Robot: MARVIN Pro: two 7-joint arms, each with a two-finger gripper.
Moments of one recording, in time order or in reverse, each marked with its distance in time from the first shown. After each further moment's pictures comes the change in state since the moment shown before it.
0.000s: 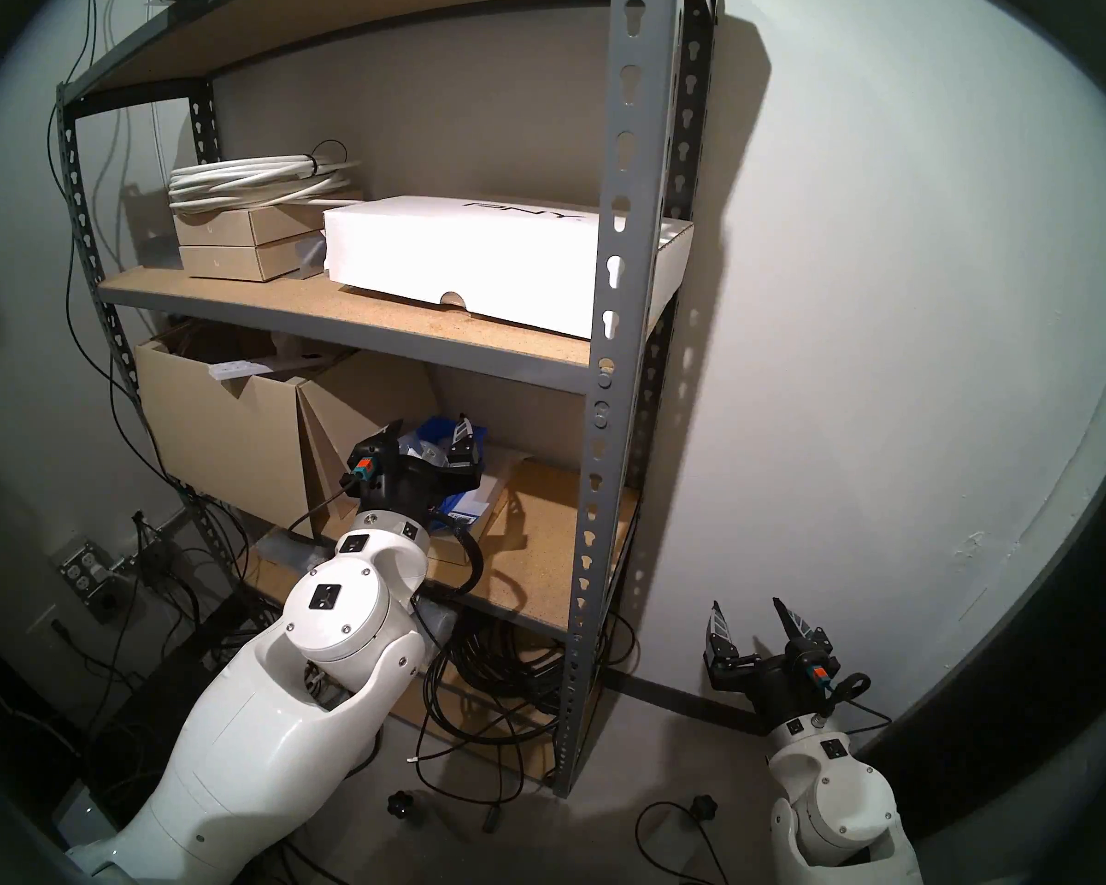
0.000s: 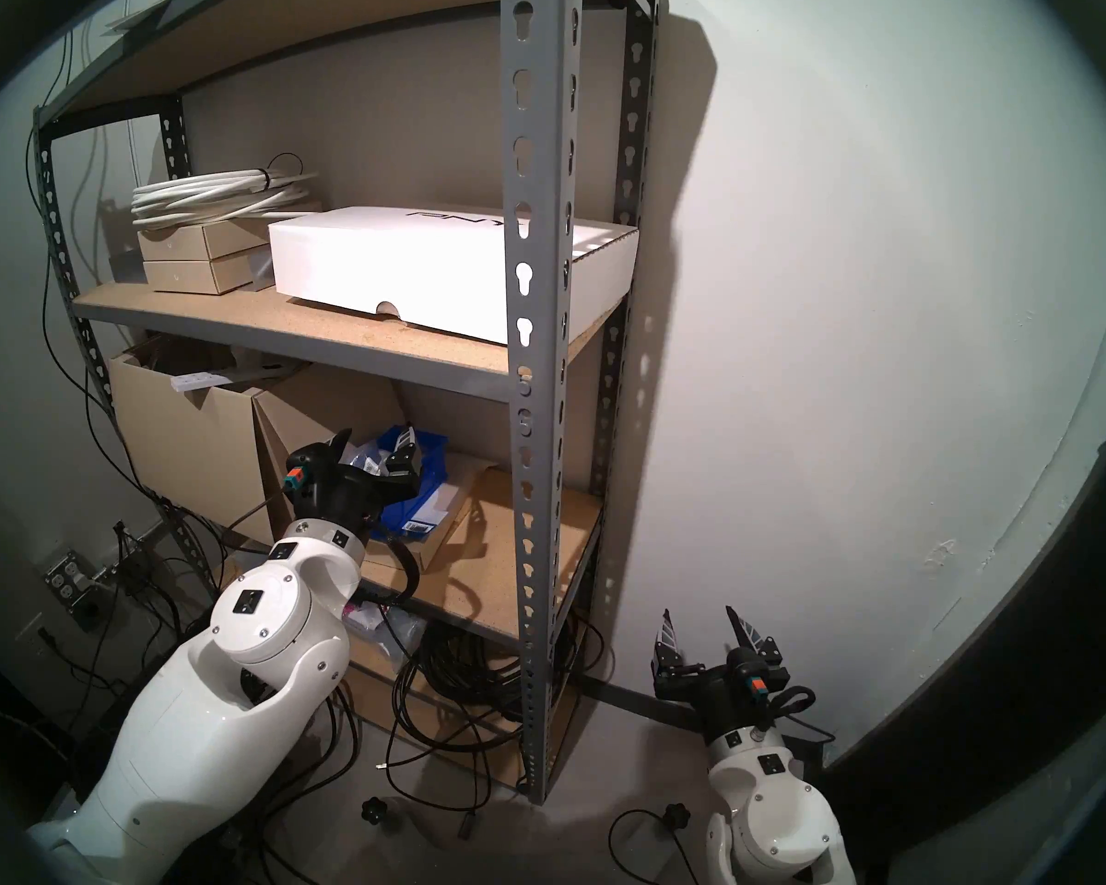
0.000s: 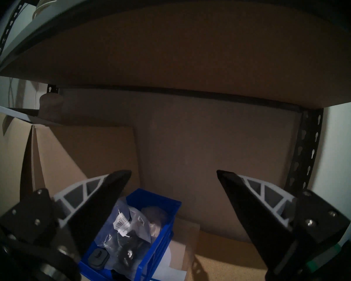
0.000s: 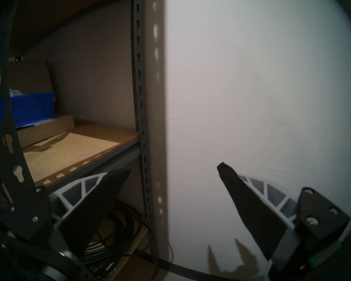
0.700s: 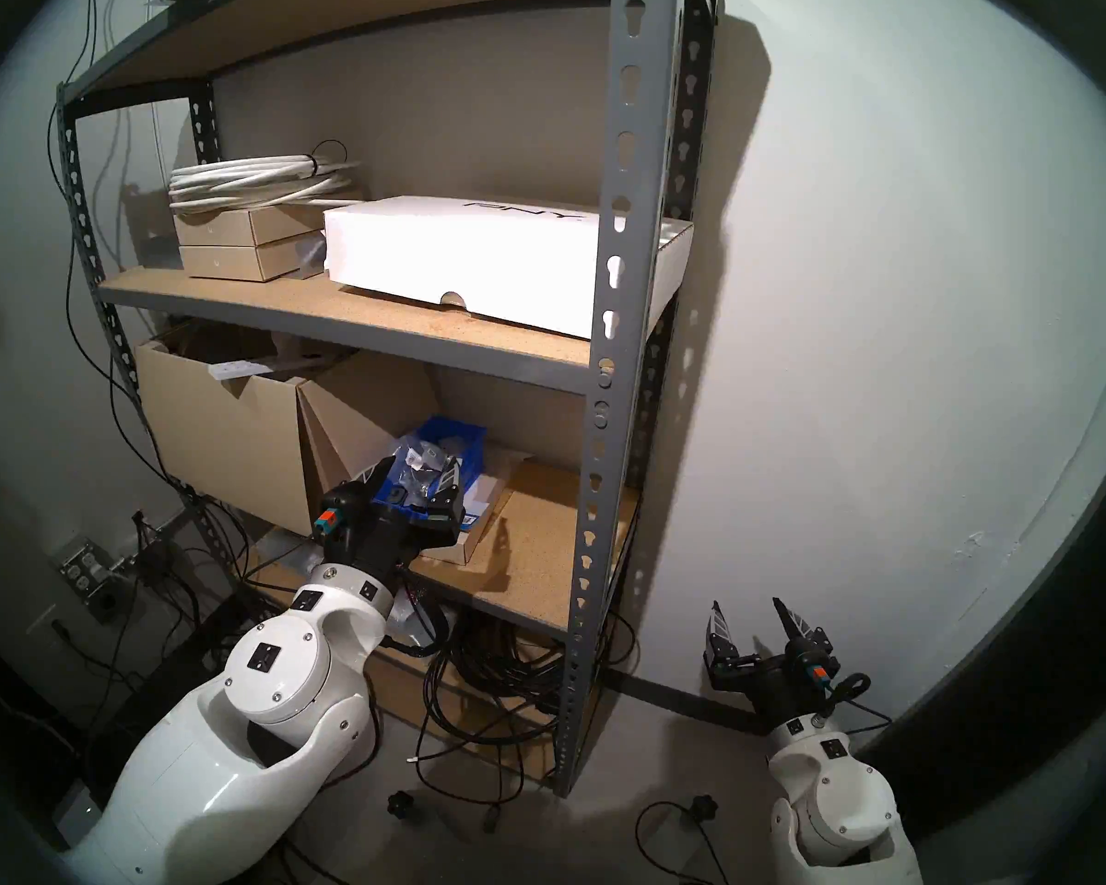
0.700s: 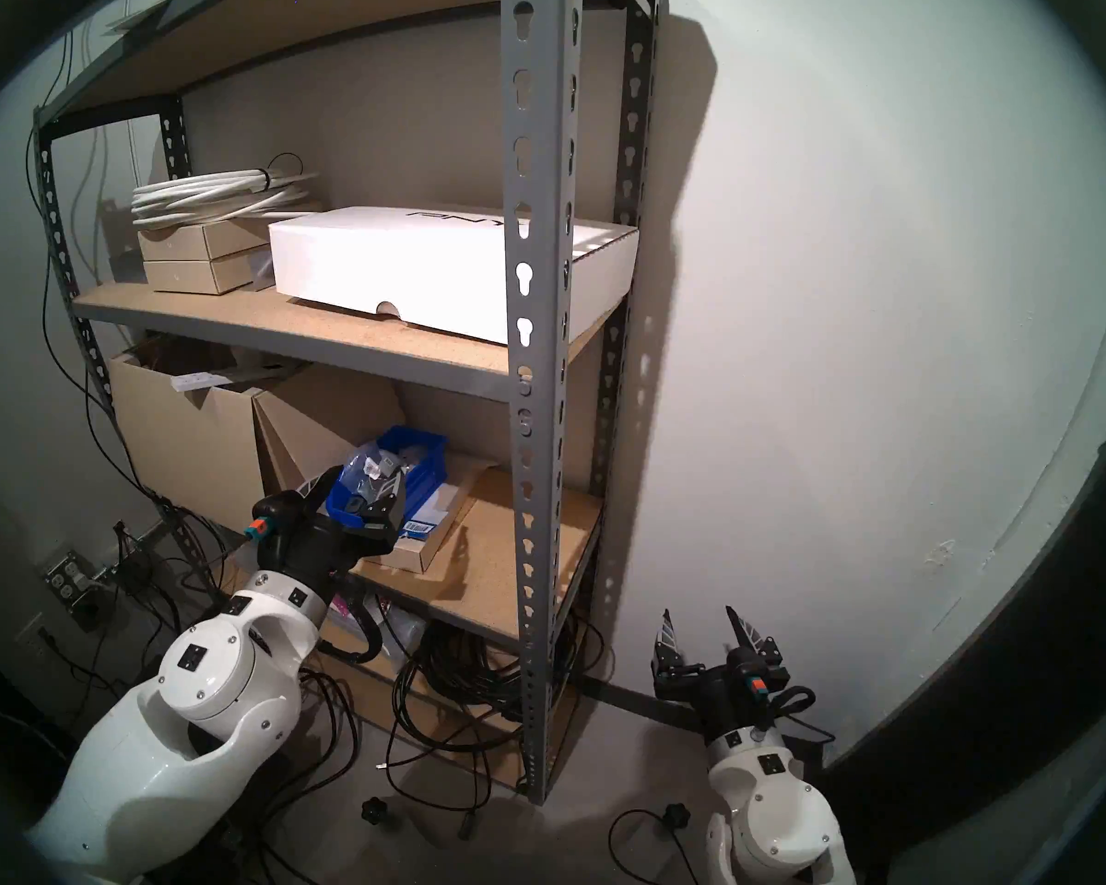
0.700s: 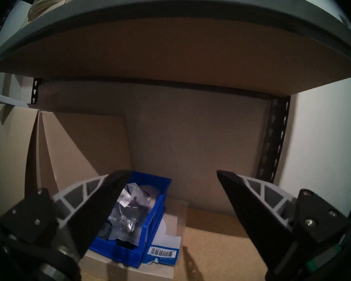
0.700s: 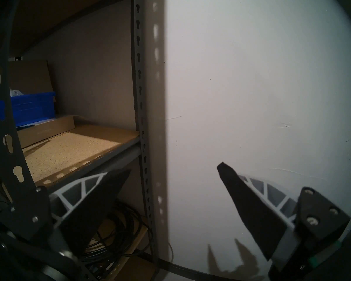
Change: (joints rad) left arm 0.199 0.121 -0.076 -0.070 -0.068 -0.080 -0.116; right arm 0.000 0.000 0.000 0.000 0.000 0.000 0.000
